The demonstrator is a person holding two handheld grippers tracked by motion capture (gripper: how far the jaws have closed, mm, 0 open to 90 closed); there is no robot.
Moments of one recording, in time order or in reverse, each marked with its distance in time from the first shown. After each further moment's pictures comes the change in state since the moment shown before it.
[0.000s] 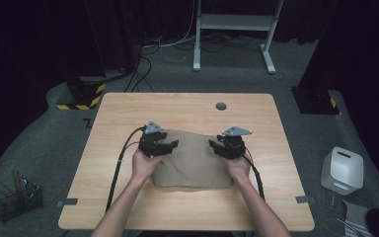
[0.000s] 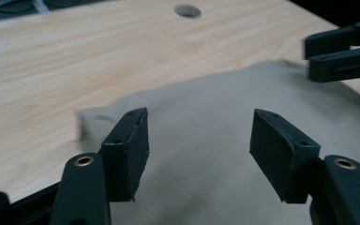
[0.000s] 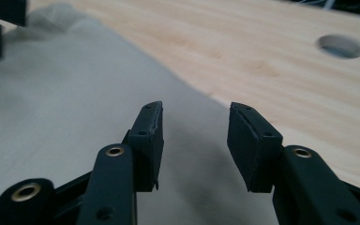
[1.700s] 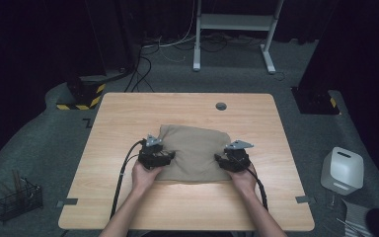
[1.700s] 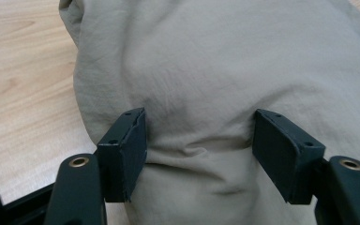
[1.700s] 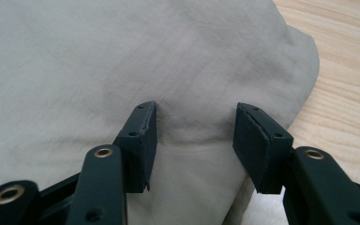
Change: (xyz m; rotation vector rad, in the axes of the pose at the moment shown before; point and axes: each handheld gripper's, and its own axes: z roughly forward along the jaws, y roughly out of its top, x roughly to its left) left arm 0.010 -0.045 0.010 0.044 0.084 -0.073; right arm -0.006 -0.047 -0.004 0.111 -0.064 -0.002
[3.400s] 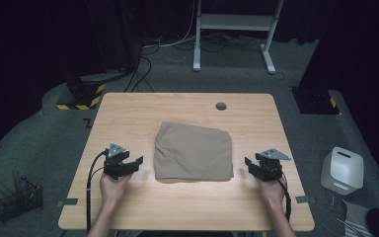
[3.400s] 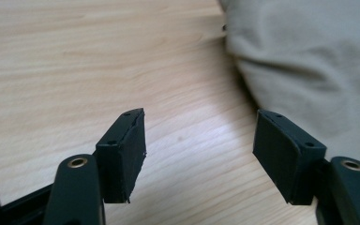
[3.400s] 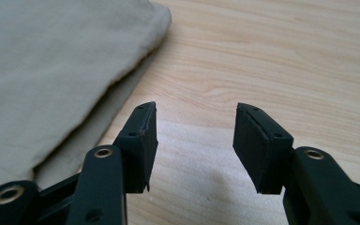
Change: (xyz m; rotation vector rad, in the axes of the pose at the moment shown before) left arm 0.055 -0.052 -0.081 -0.047 0.152 -0.102; right arm -0.051 -0.045 -0.069 -0.075 -0.158 0.110
